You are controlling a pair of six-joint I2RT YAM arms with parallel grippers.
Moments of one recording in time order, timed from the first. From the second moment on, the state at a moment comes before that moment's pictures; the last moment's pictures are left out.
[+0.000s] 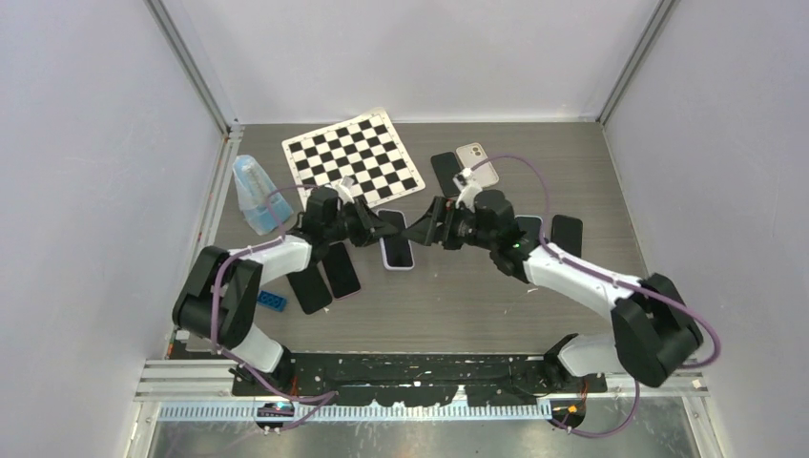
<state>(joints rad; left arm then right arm) -0.38 1.58 0.70 0.33 0.51 -1.02 0.64 1.39 0.77 0.20 -0.34 0.79</state>
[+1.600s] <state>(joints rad) -0.27 1.13 0.49 0.81 0.28 -1.40 0.74 1.47 0.67 0.95 -0.30 1.05</state>
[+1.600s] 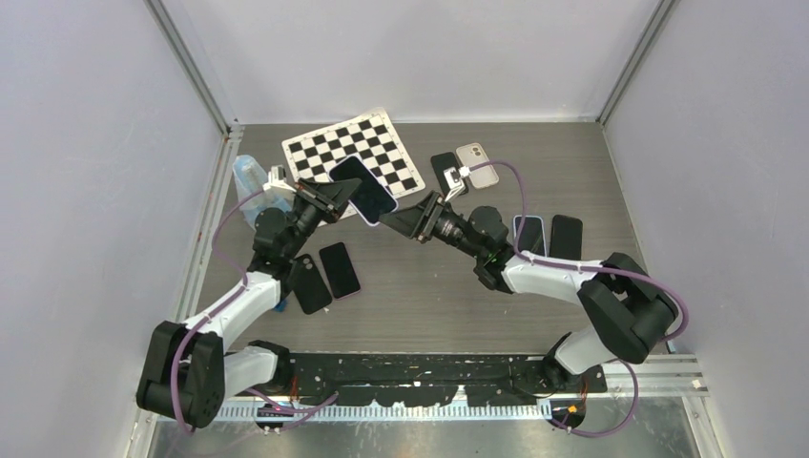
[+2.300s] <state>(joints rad) -0.27 1.13 0.53 0.67 0.30 -1.41 0.79 1.55 0.71 0.99 -0.34 1.04</state>
